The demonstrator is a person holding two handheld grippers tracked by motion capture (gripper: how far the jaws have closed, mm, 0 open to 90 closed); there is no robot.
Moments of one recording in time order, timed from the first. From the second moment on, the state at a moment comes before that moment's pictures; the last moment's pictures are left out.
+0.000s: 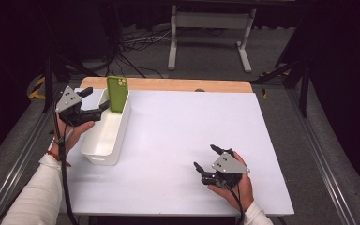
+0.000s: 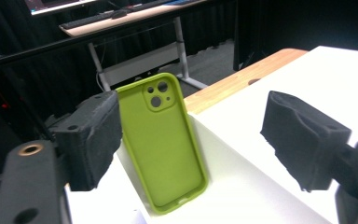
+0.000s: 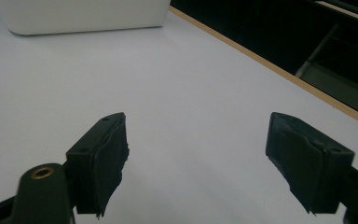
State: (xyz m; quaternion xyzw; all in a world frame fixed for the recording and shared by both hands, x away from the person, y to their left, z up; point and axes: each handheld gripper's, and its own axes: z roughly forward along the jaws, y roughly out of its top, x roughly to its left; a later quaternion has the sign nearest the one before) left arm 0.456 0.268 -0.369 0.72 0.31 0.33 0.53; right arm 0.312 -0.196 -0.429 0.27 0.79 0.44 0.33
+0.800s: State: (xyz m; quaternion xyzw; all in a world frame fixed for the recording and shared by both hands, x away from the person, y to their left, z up) left arm 0.408 0.267 -0.364 0.70 0.28 0.31 0.58; right arm 0.312 -0.194 -0.429 0.27 0.79 0.44 0.33
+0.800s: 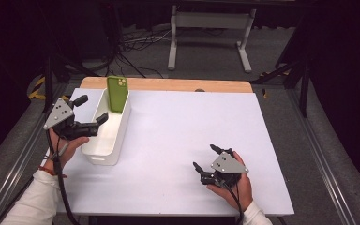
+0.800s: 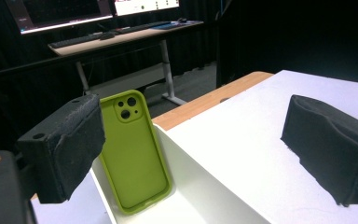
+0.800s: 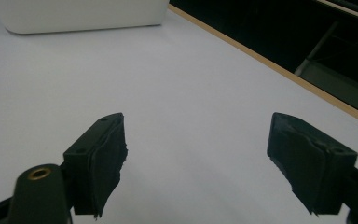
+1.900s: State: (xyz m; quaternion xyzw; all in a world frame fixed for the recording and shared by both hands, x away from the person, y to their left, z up) left arm 0.353 0.250 -0.365 0.71 0.22 0.30 0.59; right arm 0.308 -0.195 -0.421 0.26 0.78 0.46 0.34
